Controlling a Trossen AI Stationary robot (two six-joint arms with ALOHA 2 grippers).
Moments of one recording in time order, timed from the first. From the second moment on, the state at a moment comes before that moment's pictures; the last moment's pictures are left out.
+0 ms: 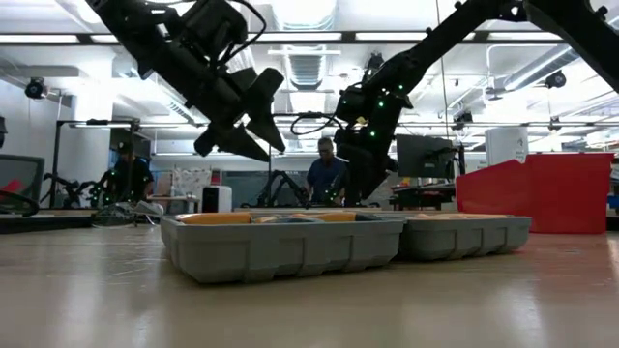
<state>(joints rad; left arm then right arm) 0.16 1.45 0.76 0.07 -0.32 -0.58 -0.67 2.03 1.56 -0.67 -0.03 -0.08</state>
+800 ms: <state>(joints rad) 0.16 1.45 0.76 0.13 -0.31 -0.61 -0.71 2.22 1.84 -0.88 -0.15 -0.11</state>
